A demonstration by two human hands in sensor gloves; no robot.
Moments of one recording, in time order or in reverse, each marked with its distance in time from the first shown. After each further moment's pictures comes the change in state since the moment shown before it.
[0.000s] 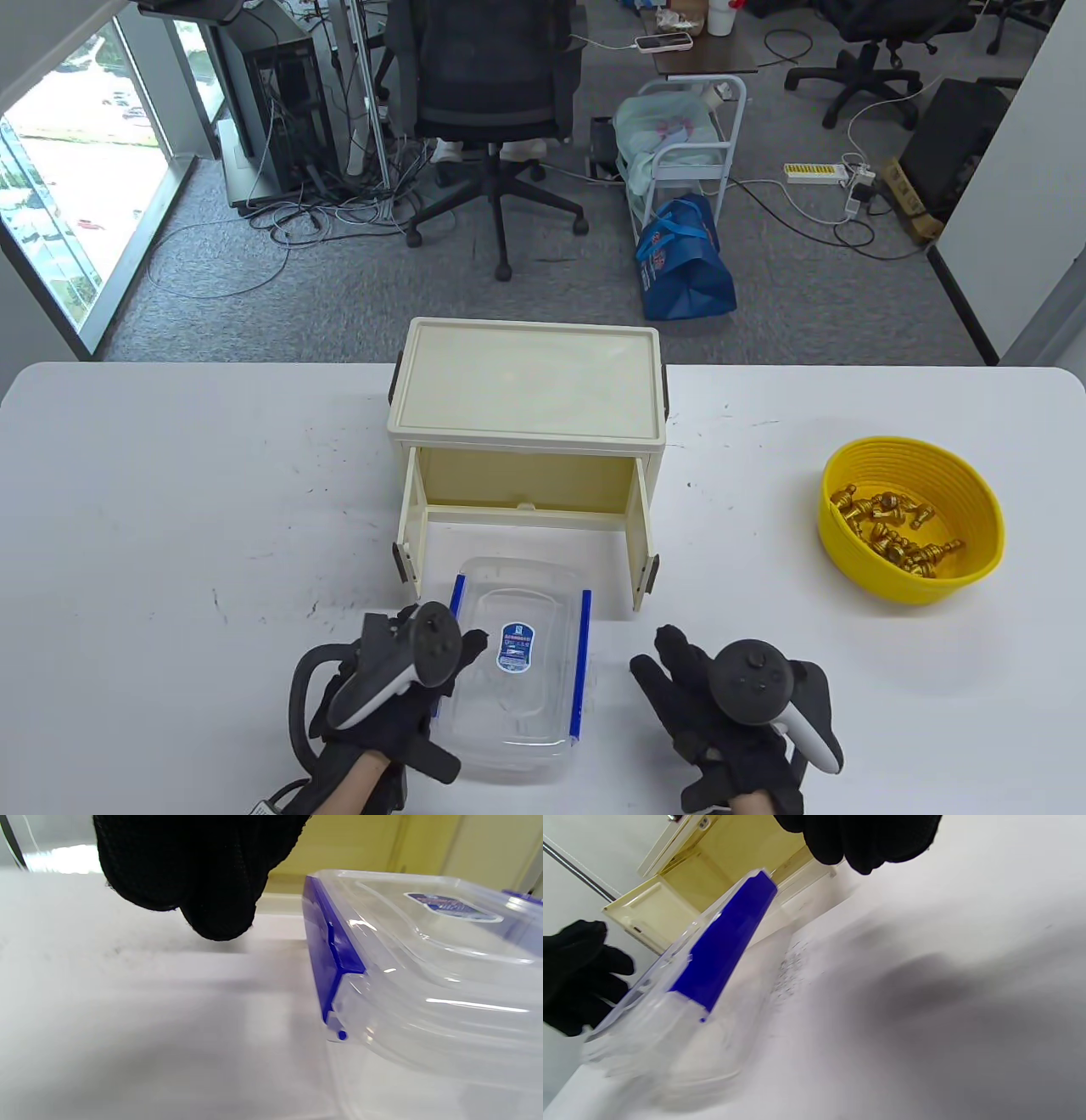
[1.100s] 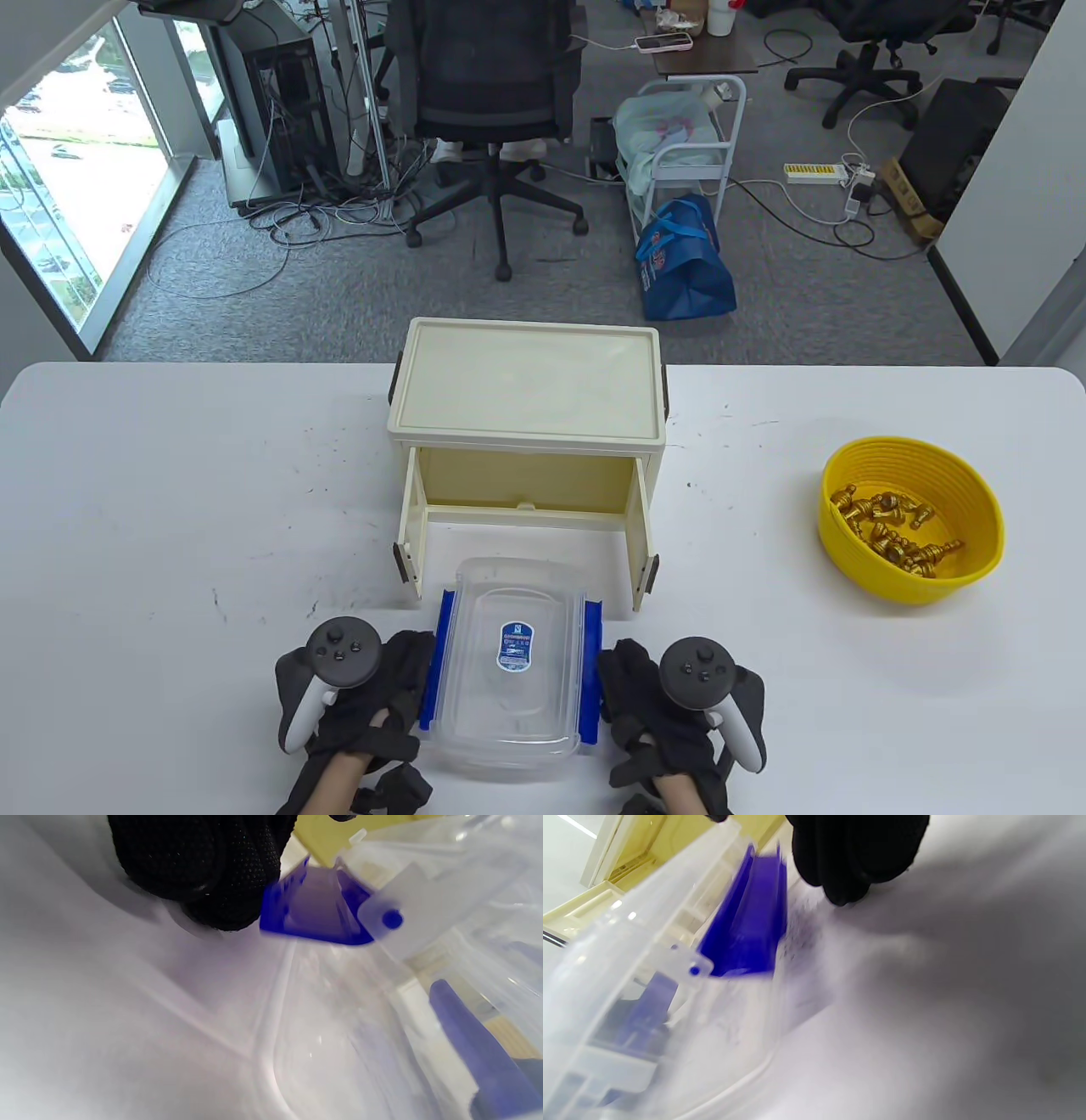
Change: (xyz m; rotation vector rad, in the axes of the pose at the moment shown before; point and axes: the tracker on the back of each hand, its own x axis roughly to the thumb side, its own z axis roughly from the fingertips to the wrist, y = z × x) left_hand -0.052 -0.058 -0.018 0.072 0.006 0.525; right_hand -0.003 0.044 -0.027 -0.143 0.145 -0.110
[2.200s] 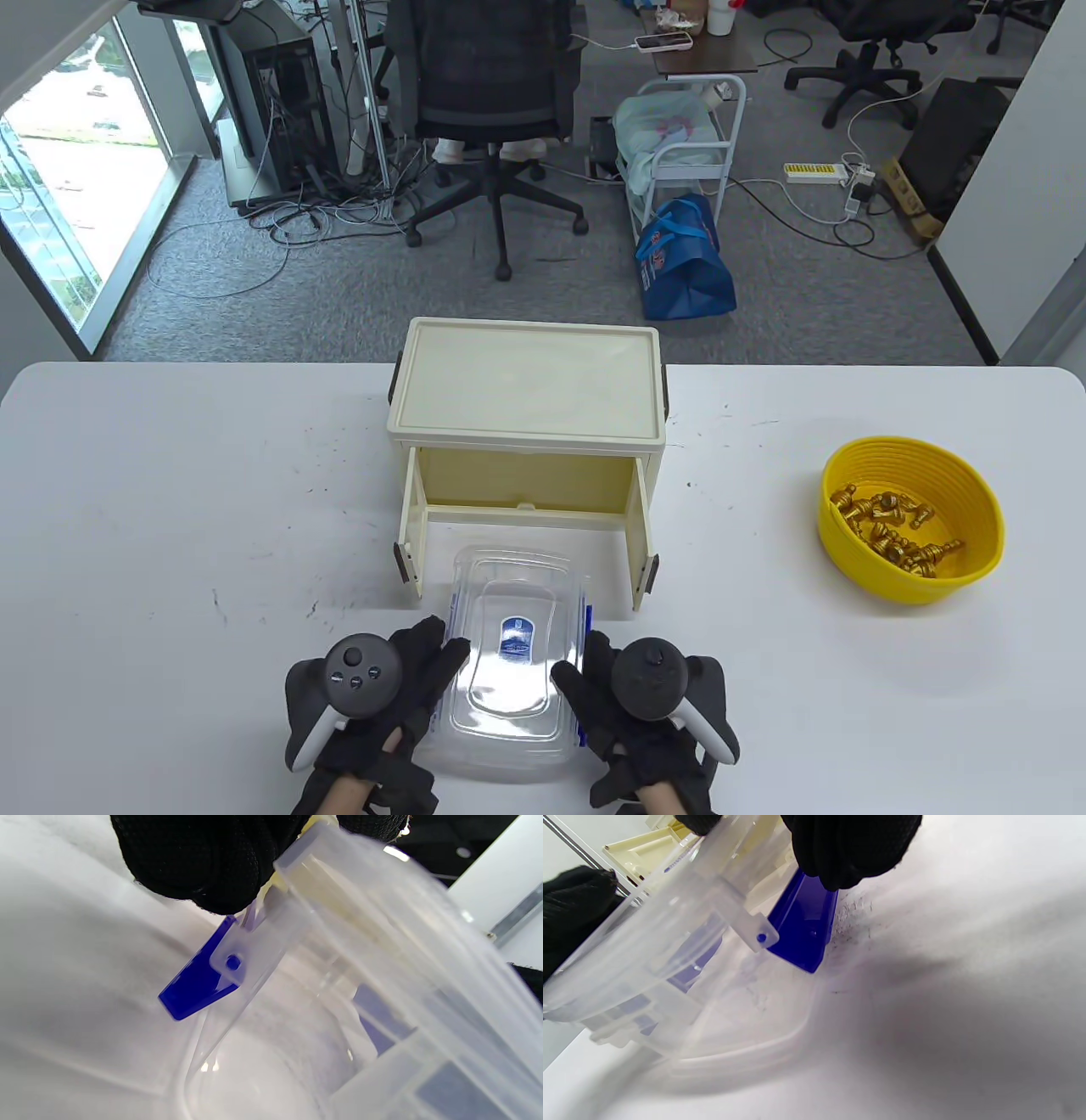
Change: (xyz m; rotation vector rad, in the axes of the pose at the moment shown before) left_hand 0.038 0.010 0.027 0.076 -0.214 -0.087; right_hand 0.042 0.009 0.008 0.065 -0.155 0.215
